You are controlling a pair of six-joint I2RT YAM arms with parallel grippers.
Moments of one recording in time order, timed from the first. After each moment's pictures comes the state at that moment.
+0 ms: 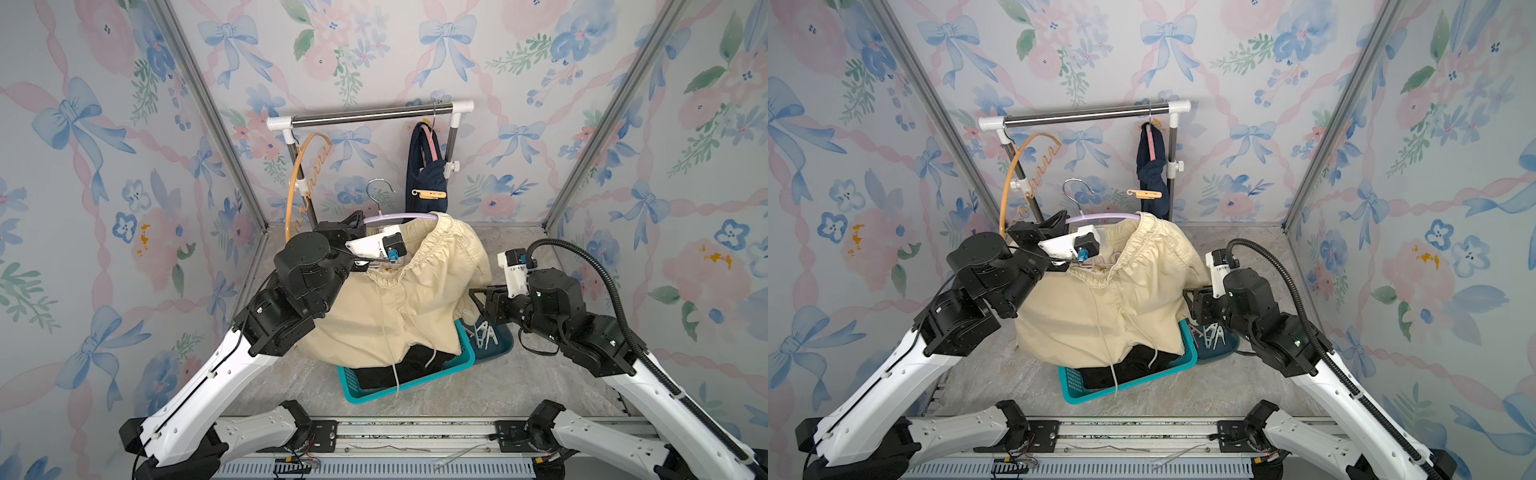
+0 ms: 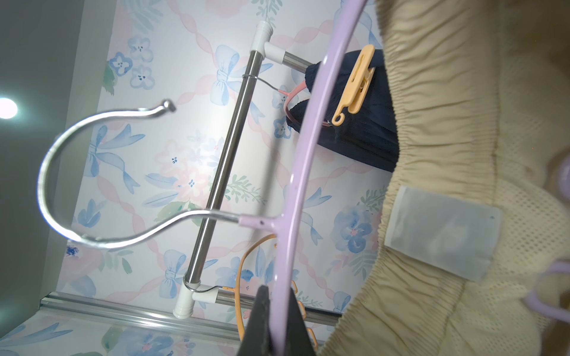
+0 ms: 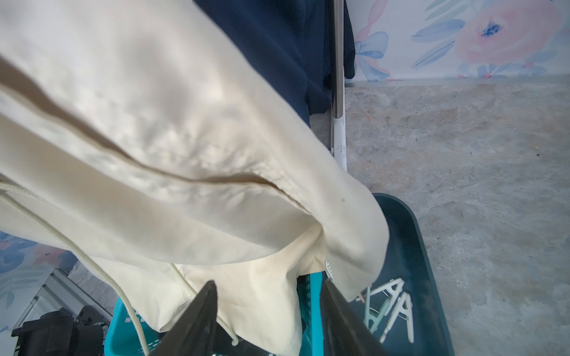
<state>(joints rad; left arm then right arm) -0.80 1.09 1.48 -0.38 -0.51 1.24 0.71 0.90 1.19 -0.80 0.13 0.43</state>
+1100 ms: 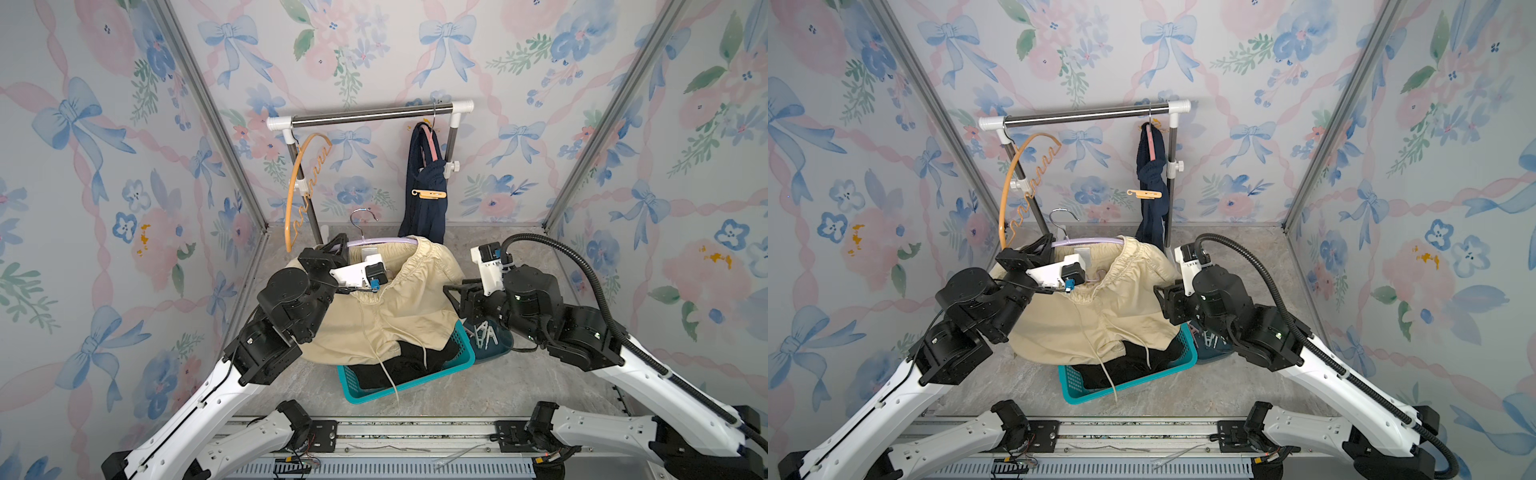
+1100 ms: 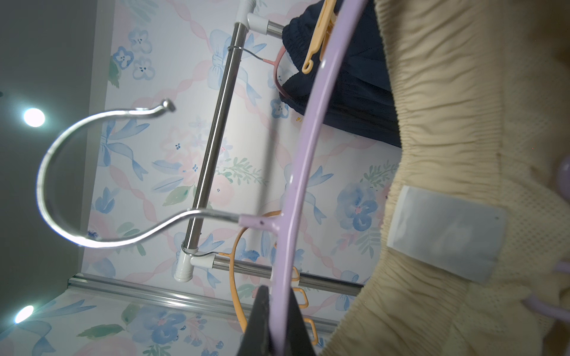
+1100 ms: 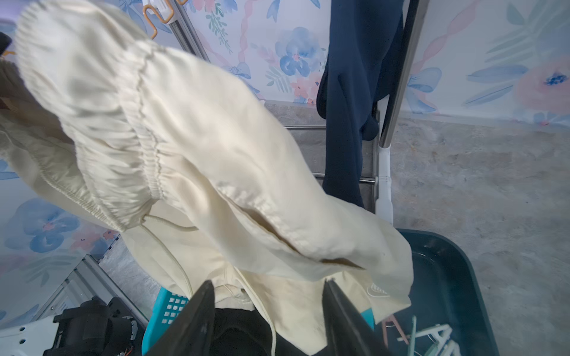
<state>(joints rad) -0.75 0.87 1.17 -0.26 -0.49 1.31 0.98 1.08 1.36 -0.75 0.30 0.45</state>
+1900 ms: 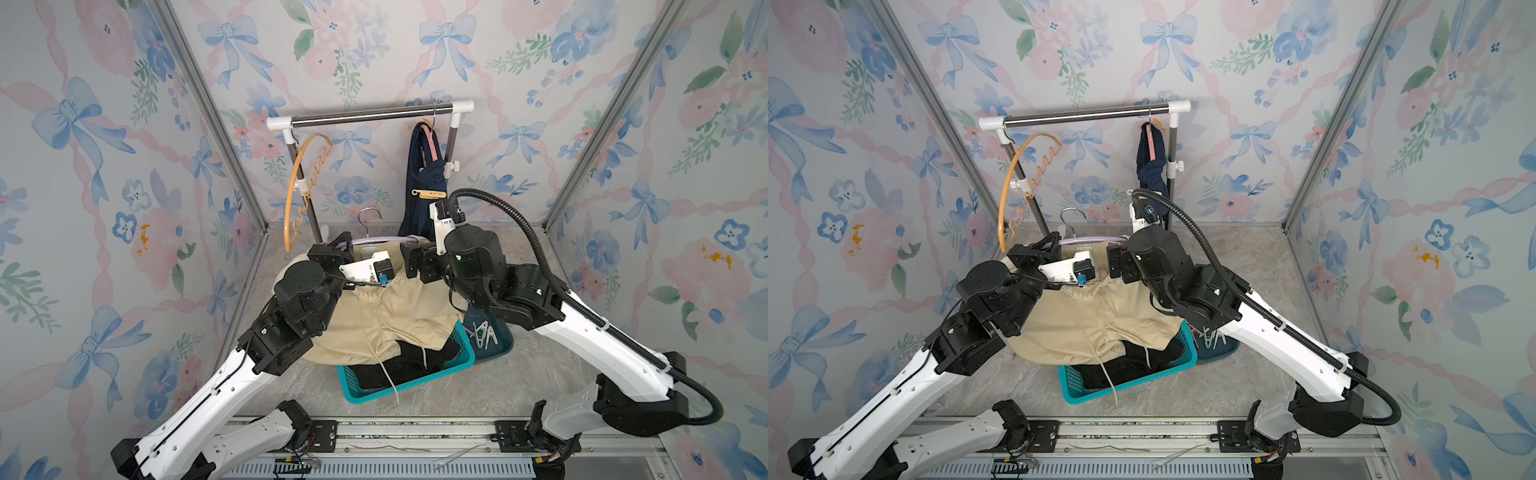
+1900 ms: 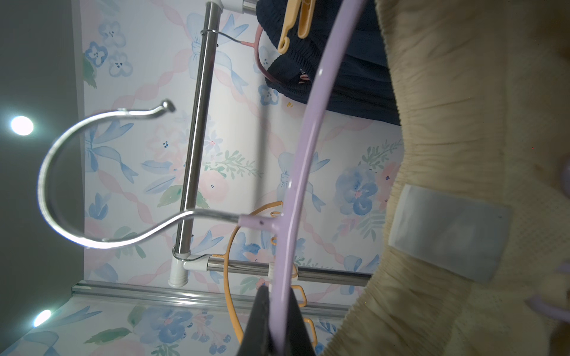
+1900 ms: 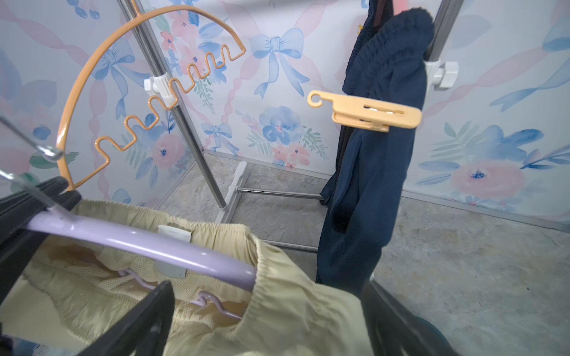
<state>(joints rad) -0.75 0.93 1.19 -0.24 -0.55 1.38 1.07 1.51 1.89 -0.79 0.61 0.35</state>
